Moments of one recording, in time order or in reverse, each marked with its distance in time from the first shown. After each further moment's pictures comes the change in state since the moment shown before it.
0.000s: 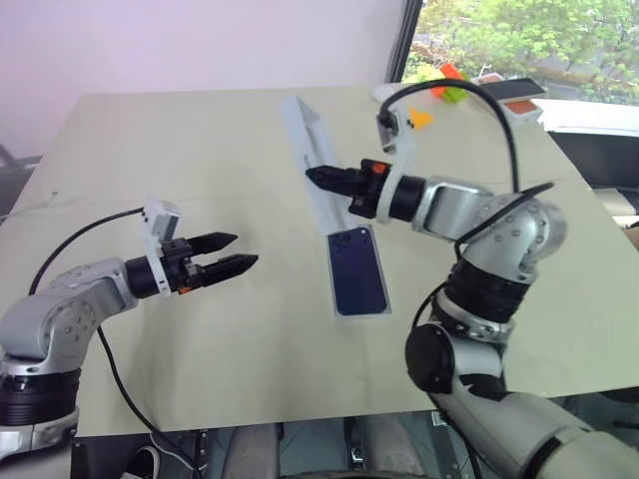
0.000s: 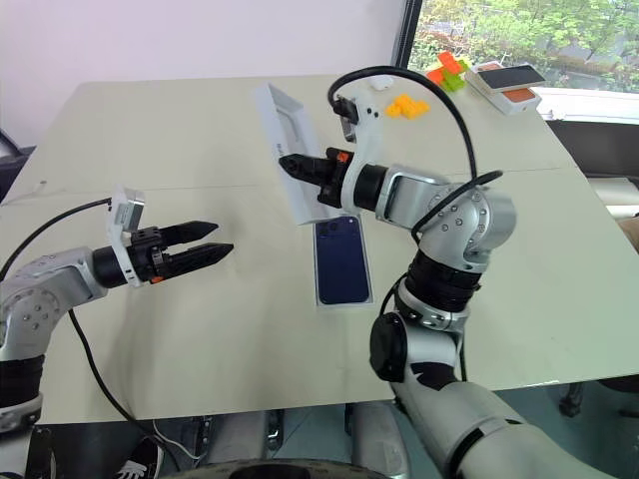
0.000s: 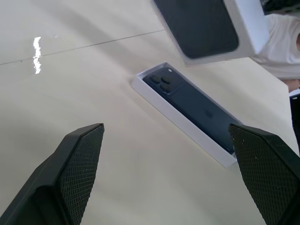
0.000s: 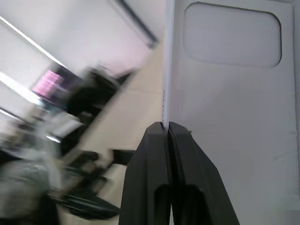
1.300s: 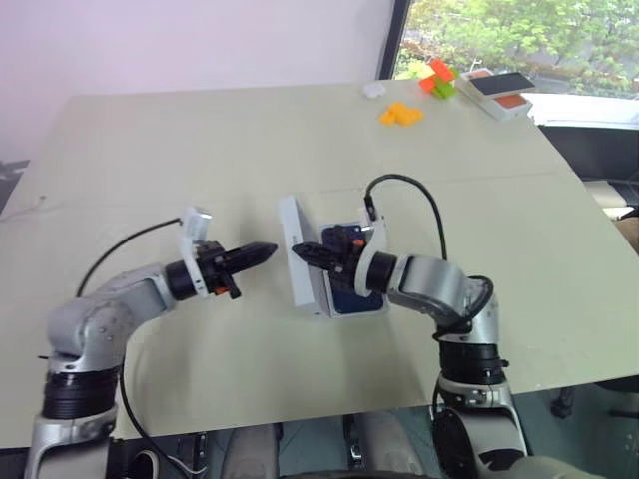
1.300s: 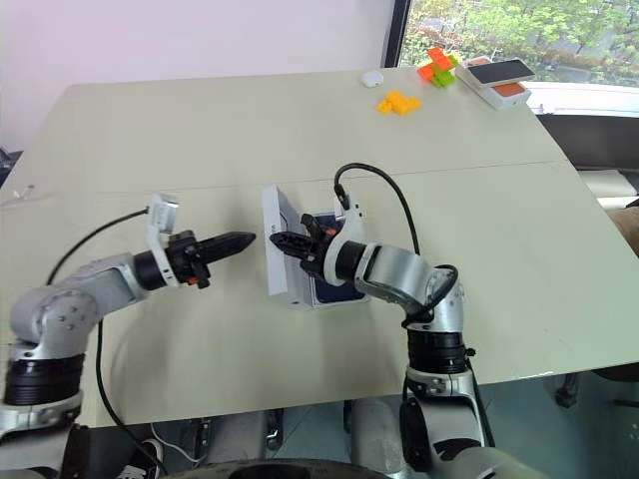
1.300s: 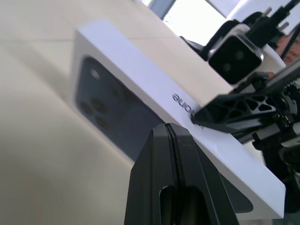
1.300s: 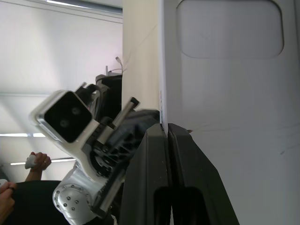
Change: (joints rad) left arm -0.044 -0.198 -0.101 0.007 -0.087 0.073 0.169; right arm 0.442 -0.226 0.427 0.068 1.329 -0.544 -1.120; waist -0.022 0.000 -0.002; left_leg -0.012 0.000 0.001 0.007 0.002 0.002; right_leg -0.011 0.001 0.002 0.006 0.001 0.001
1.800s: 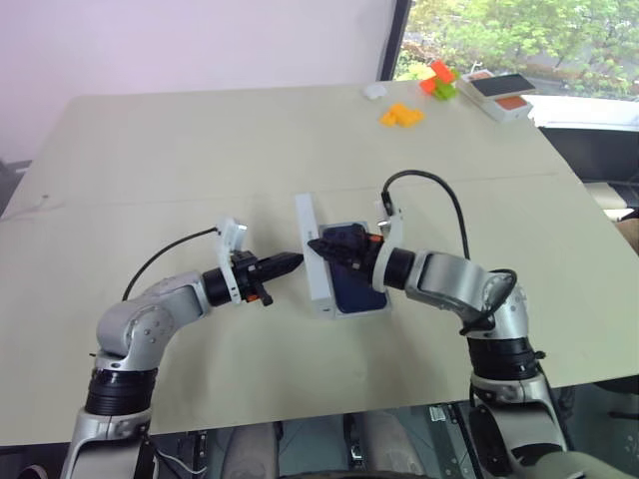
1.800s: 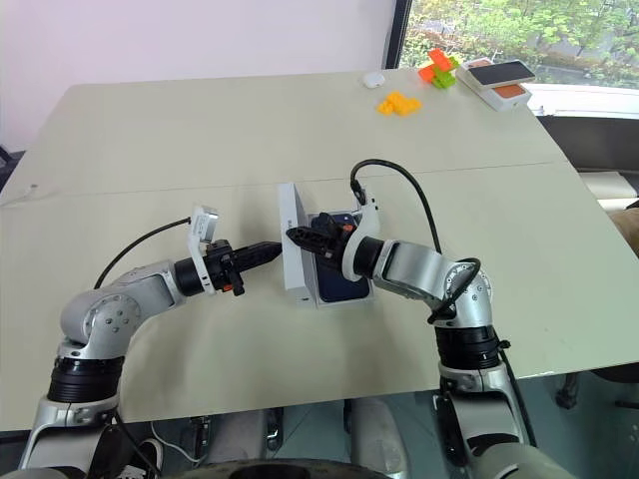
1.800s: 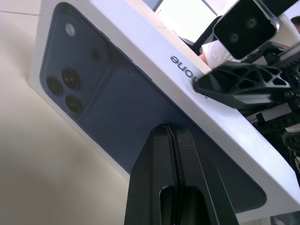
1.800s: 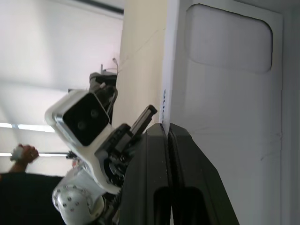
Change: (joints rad) left arm -0.003 -0.094 -0.072 0.010 0.079 -0.032 0.024; right arm 0.001 -0.201 0.099 -0.021 -0.033 -0.032 0.212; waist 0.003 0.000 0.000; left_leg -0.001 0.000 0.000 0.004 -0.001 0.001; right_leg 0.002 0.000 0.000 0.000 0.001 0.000
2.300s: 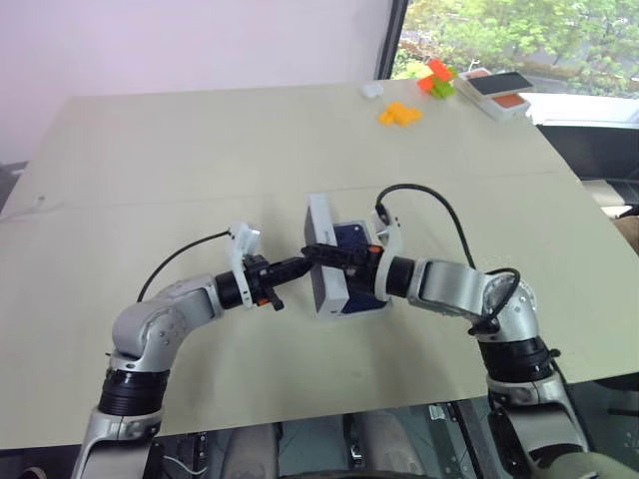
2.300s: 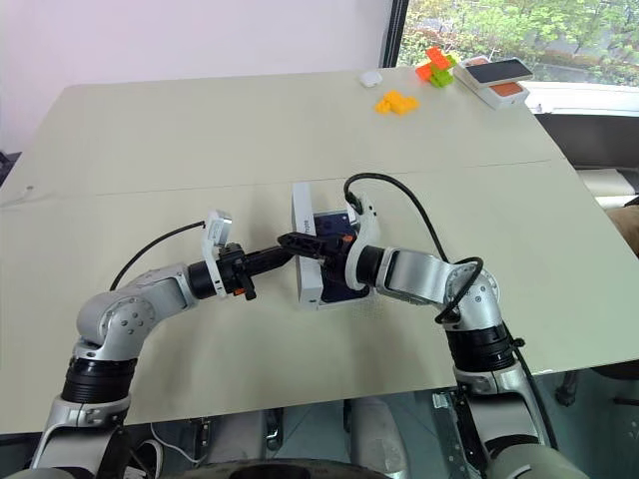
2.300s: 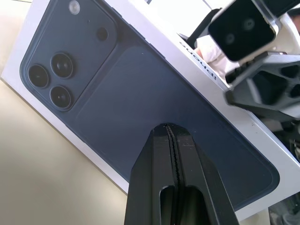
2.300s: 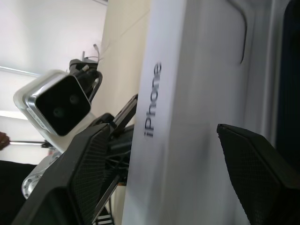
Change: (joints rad) left arm -0.001 -0.039 -0.041 0.000 0.031 -0.013 0.001; right arm -0.021 -0.088 0.048 0.001 -0.086 -0.011 0.110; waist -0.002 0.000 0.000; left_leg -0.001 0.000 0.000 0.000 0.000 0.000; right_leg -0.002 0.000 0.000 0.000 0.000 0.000
